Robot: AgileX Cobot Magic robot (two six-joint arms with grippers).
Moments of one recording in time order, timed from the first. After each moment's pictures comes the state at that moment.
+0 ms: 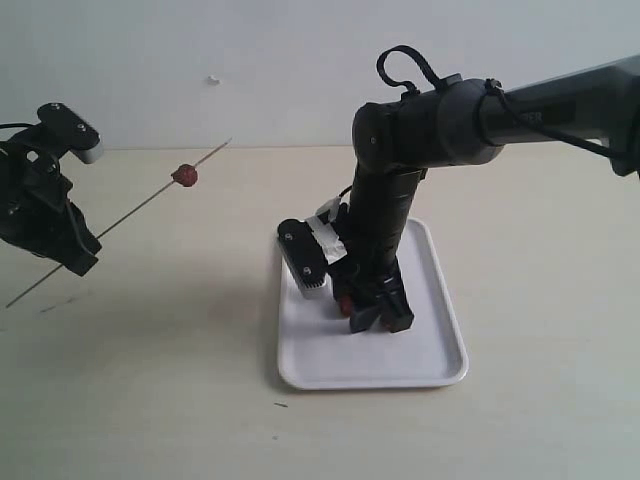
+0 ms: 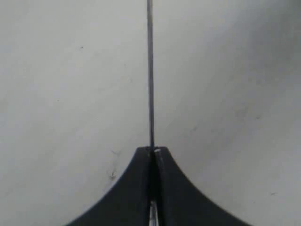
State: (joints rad) left arm -0.13 1.75 -1.07 -0.34 0.60 0.92; right arm 0.39 2.24 -1.58 0.15 0.94 -1.48
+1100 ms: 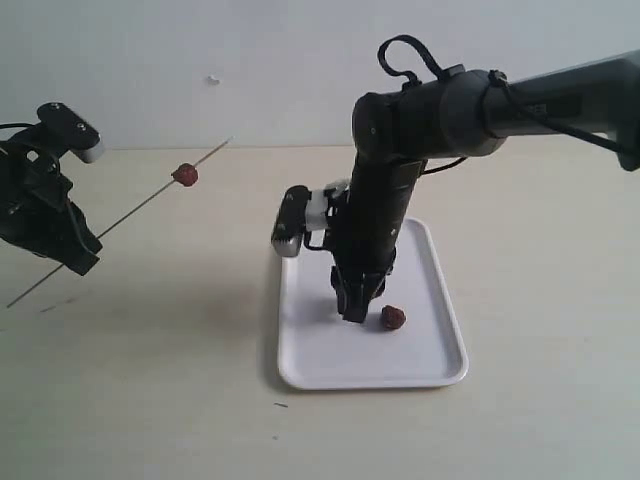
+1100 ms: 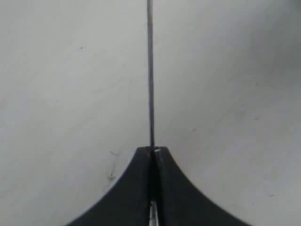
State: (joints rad) left arm -0.13 1.75 -1.07 -0.34 0.60 0.92; right arm 0.39 2.22 -1.60 0.15 0.95 -0.92
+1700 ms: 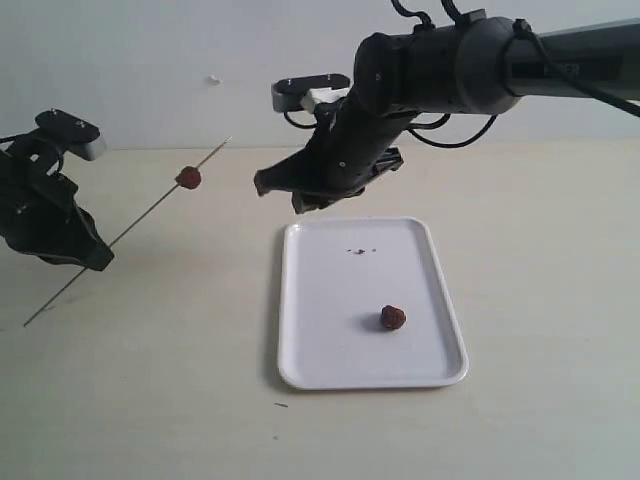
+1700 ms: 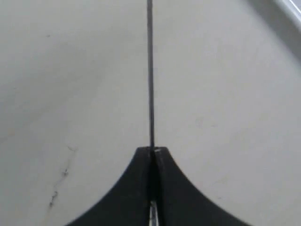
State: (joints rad) left arm -0.13 1.75 -1.07 -0.44 0.68 0.85; right arm 0.39 2.16 -1.68 0.17 0.64 0.04
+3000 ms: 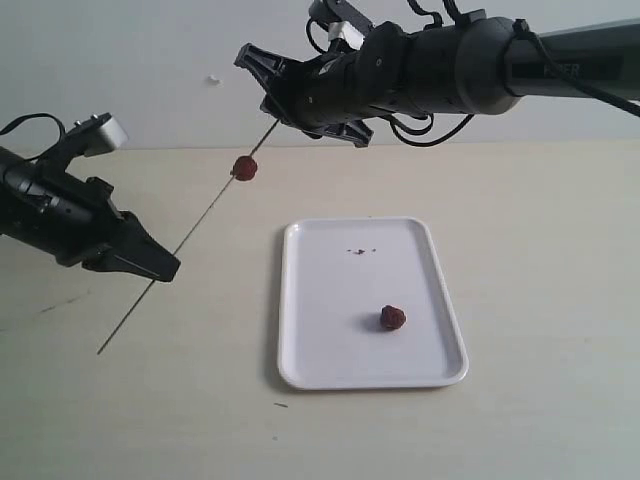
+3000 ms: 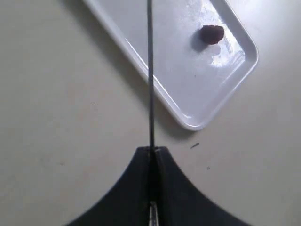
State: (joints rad) left arm -0.13 1.75 -1.02 -0.95 0.92 1.09; right arm 0.39 2.16 -1.68 0.48 0.15 0.35
